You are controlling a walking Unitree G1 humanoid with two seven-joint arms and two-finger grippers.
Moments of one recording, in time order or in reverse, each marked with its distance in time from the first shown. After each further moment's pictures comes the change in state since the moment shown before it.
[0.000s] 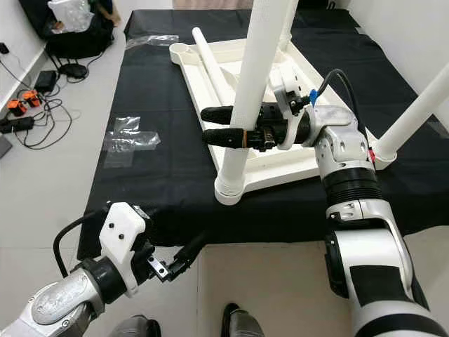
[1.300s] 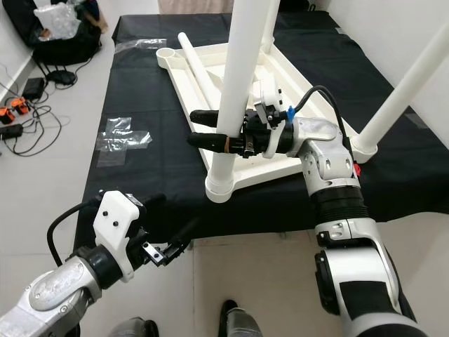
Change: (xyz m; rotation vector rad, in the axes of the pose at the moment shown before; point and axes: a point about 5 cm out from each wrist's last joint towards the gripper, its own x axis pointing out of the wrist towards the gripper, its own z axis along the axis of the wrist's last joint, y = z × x) left arm 0.003 0.014 0.005 0.030 -0.022 0.052; right arm 0.024 0.003 -0.007 -0.015 -0.022 -0.029
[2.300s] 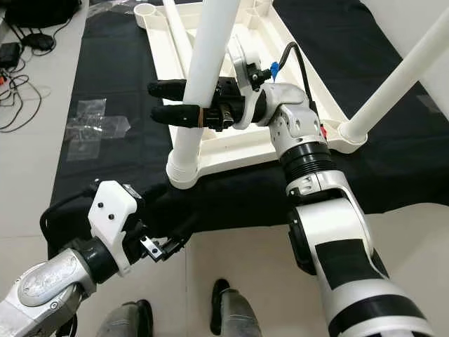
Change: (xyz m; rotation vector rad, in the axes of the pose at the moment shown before) left arm -0.003 -0.001 0.022 0.047 -0.028 -0.035; right arm 0.050 -0.015 0.037 -0.065 -0.166 0.236
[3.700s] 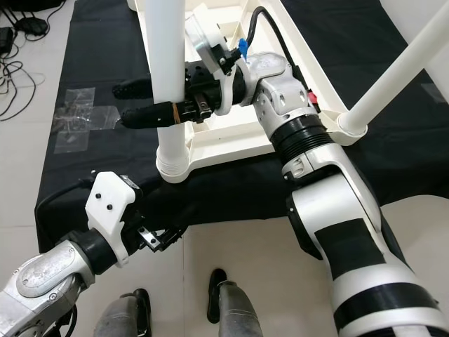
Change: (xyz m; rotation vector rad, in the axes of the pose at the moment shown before) left arm 0.006 0.004 0.004 0.007 -0.009 0.036; right arm 0.033 -0.007 0.023 -0.024 0.125 0.166
